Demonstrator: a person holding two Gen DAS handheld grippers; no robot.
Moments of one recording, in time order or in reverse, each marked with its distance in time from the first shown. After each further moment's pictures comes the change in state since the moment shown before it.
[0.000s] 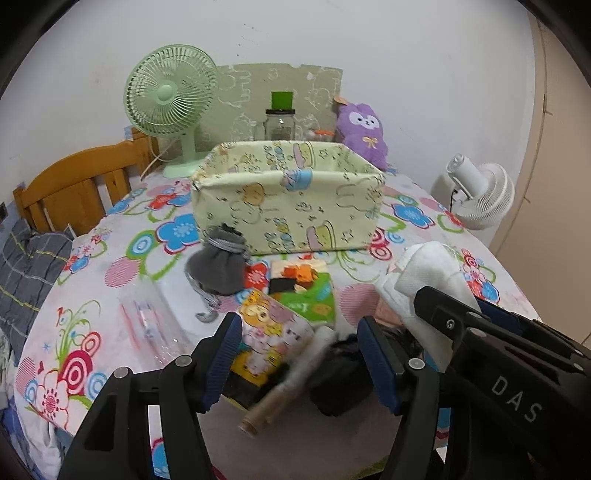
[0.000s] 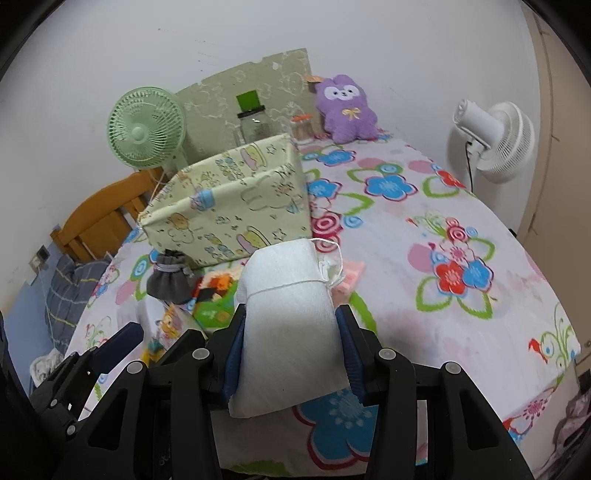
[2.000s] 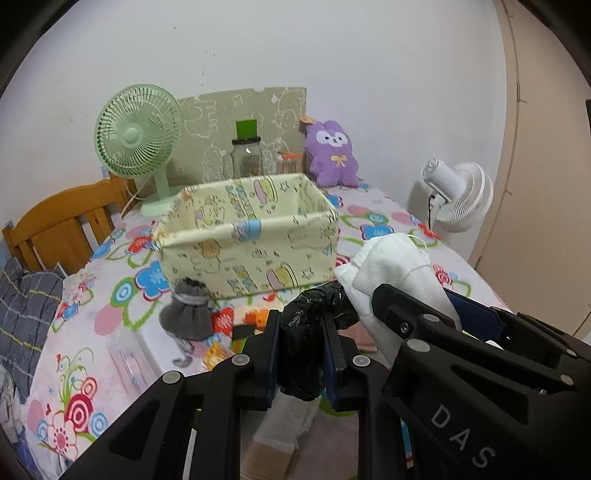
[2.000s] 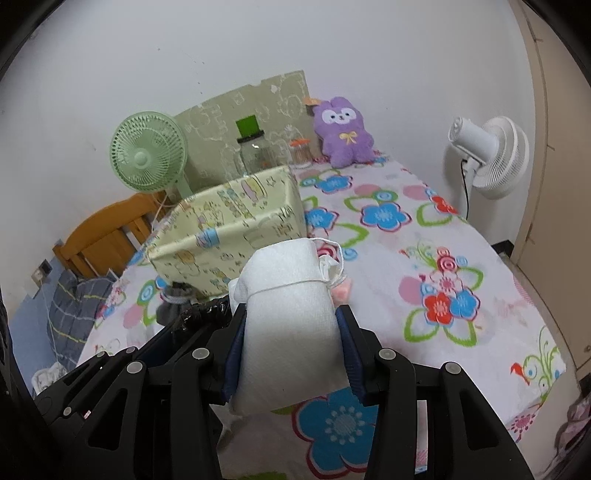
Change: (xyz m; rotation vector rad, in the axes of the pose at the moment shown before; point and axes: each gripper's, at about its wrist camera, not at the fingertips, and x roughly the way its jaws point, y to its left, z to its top) left arm -0.016 -0.033 0.033 0.093 -0.070 -0.031; right arm -0.023 0.004 0.028 0.002 -0.070 0.004
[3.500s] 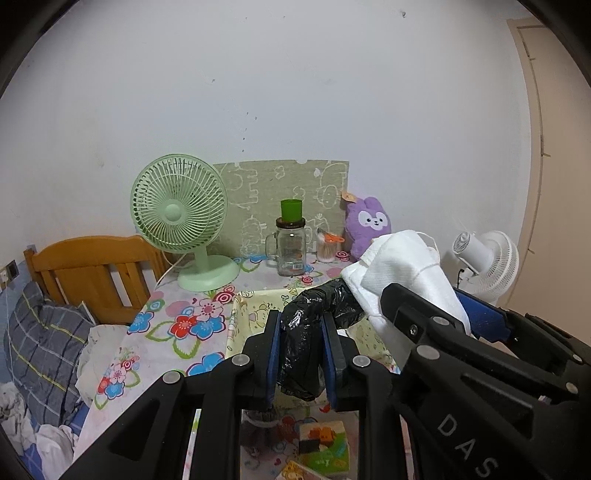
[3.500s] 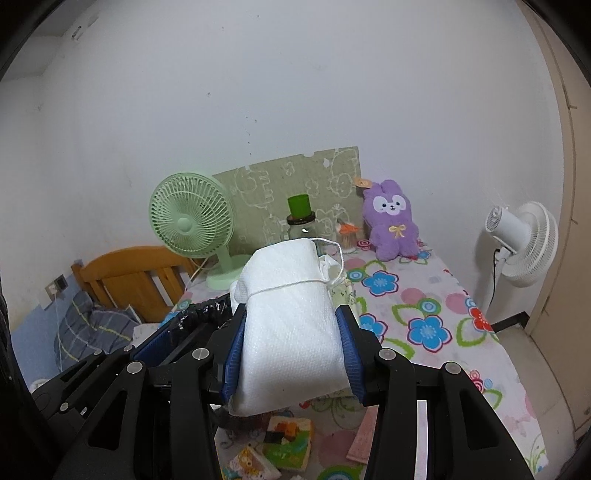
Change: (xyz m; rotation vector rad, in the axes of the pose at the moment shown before) left arm -0.020 0.054 0.095 -0.049 -0.181 0.087; right arm -0.011 0.071 0.099 -0.113 -0.189 0.064
